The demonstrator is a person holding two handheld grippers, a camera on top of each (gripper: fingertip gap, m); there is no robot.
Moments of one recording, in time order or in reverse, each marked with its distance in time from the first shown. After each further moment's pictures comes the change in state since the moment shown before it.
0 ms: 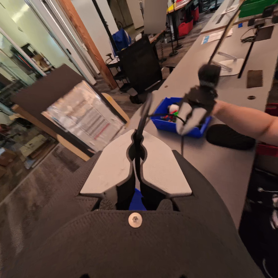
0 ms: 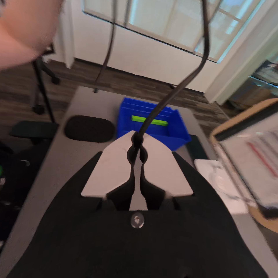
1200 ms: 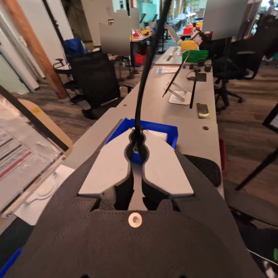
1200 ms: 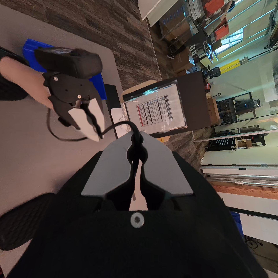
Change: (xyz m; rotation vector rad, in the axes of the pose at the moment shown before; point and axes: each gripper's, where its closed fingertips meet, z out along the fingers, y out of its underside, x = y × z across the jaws) left arm 0.062 0.000 0.185 0.120 0.264 -0.204; right arm 0.072 -0.207 -0.103 -0.629 0.474 -0.328
